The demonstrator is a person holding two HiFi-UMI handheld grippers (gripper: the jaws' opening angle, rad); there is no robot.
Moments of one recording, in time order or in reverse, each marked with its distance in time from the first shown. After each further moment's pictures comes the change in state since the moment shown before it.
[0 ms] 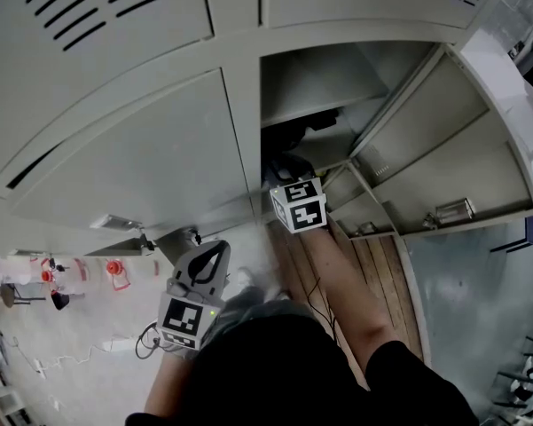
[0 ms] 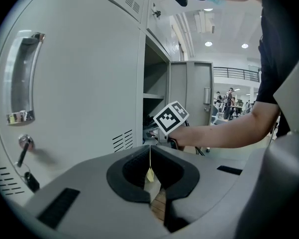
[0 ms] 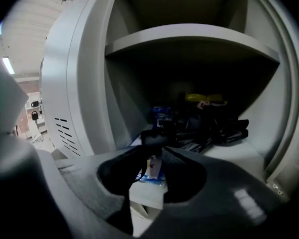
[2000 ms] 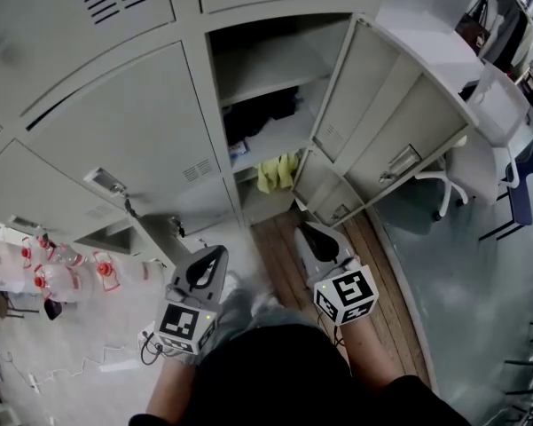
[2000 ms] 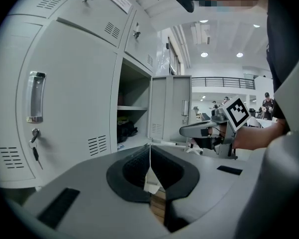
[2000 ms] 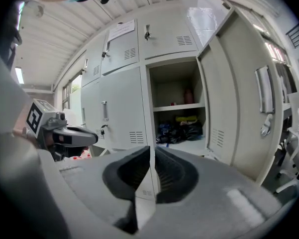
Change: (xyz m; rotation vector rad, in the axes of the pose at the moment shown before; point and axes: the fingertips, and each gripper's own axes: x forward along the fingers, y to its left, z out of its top) left arm -0.052 -0.101 0.015 -0.032 -0.126 -0.028; right arm -0.297 0.052 -0.027 0.057 -0.201 0.002
